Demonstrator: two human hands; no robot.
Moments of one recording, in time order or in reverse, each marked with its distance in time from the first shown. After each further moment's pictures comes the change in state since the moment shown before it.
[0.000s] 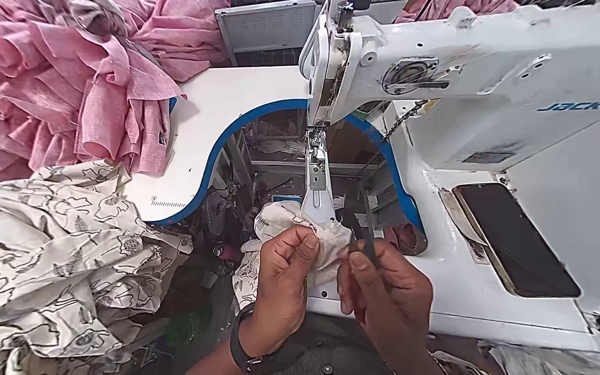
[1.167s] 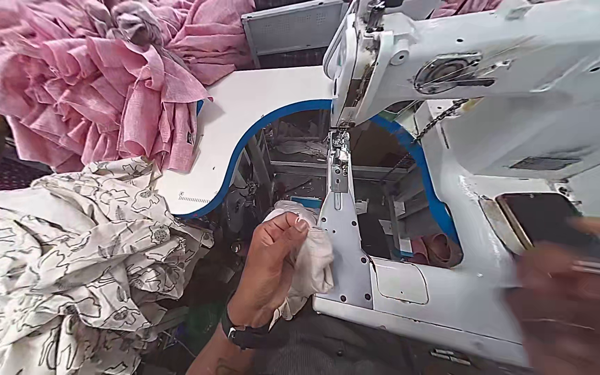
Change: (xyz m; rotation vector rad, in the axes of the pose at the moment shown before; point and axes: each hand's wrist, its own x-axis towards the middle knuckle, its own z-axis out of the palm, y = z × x) left_hand 0.013 0.030 -0.028 -0.085 0.072 -0.137; right_hand 0.004 -0.045 -0.110 0.218 0.226 0.322
